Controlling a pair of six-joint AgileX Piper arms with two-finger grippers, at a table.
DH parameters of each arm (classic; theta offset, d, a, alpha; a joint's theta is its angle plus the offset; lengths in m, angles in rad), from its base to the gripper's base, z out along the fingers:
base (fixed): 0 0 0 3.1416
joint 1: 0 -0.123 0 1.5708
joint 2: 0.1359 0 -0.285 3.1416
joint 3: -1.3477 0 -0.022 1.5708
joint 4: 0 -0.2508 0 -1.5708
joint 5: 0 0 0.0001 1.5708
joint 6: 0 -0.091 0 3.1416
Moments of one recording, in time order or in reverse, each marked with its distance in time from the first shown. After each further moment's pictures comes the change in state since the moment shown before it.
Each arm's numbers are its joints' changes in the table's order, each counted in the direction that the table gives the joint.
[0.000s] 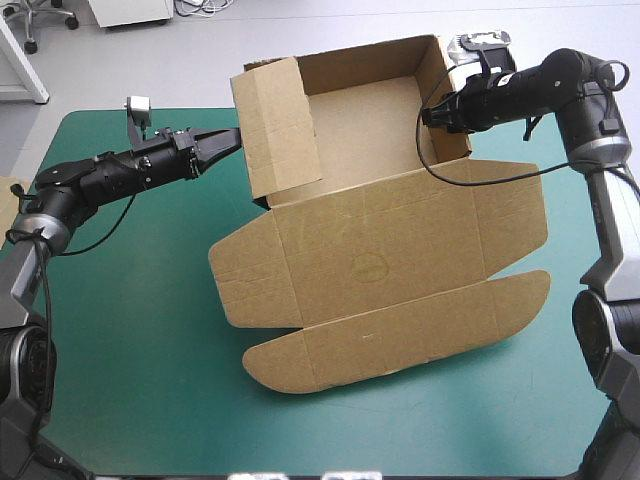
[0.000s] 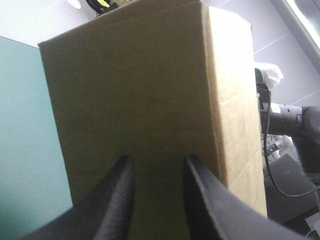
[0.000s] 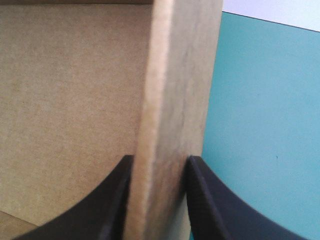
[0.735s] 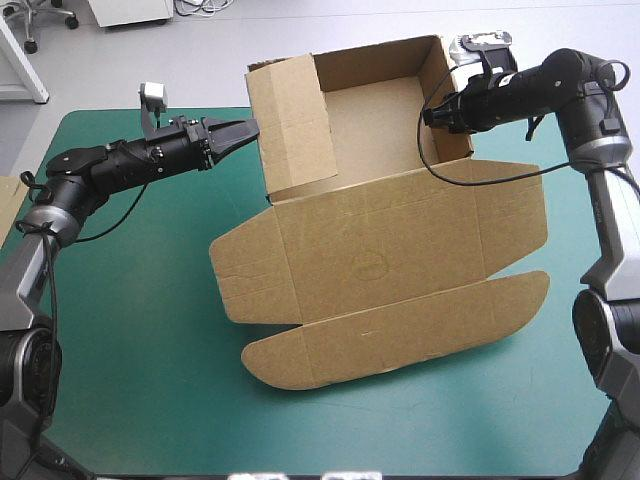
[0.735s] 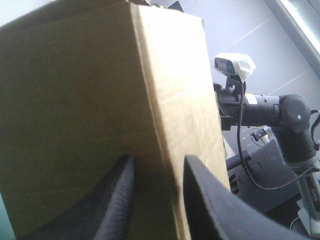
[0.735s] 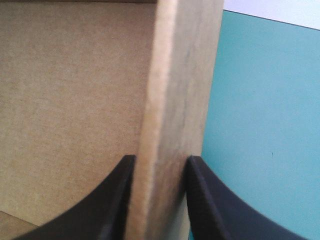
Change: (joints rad) left arm 0.064 0.000 0.071 -0.001 -0.001 0.026; right arm 0.001 0.001 0.000 0.014 -0.004 -0.004
